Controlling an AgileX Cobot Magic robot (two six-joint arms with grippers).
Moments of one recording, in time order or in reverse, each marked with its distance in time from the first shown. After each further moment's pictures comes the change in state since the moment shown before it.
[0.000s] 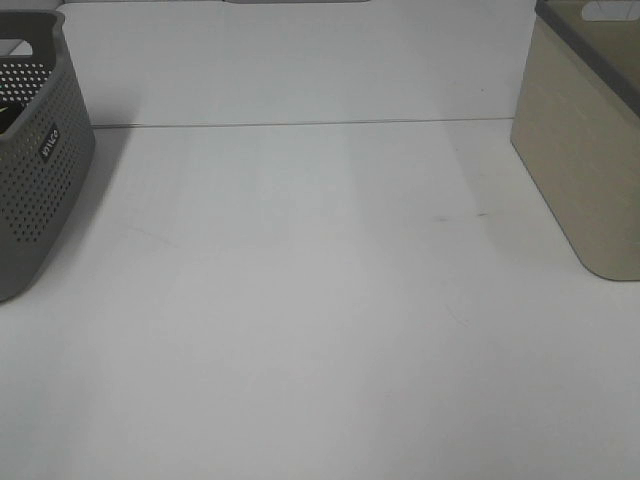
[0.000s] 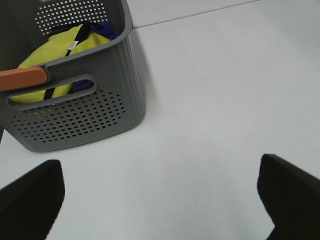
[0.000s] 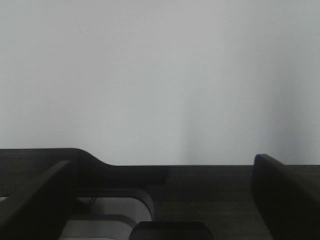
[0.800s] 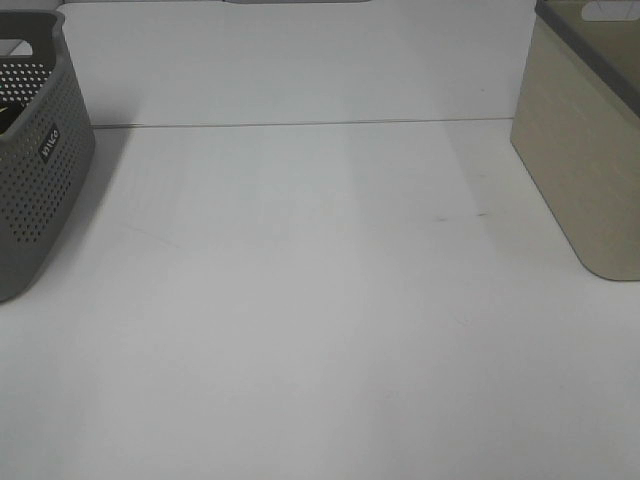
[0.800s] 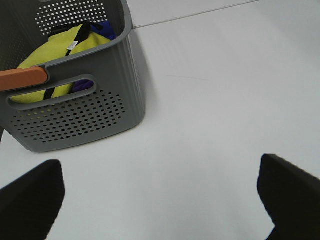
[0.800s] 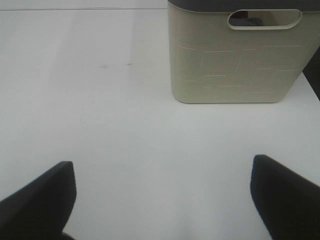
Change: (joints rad) left arm 0.000 0.000 0.000 0.000 0.000 0.000; right arm 0.000 -0.683 0.223 -0.032 -0.135 0.000
